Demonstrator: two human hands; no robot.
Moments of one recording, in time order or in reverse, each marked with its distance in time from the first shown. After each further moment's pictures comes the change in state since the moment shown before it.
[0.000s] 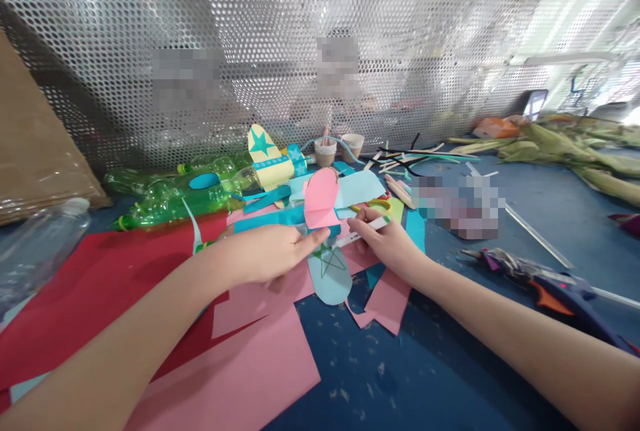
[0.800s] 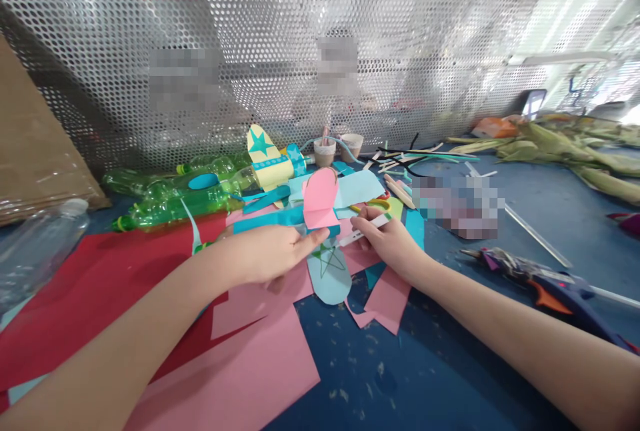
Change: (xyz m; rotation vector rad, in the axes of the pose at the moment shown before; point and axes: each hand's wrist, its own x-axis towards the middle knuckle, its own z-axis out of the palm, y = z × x) left_hand 0.000 -0.001 -0.001 0.024 -0.002 0.022; right_hand 0.001 0.002 -0.001 0.040 0.017 0.025
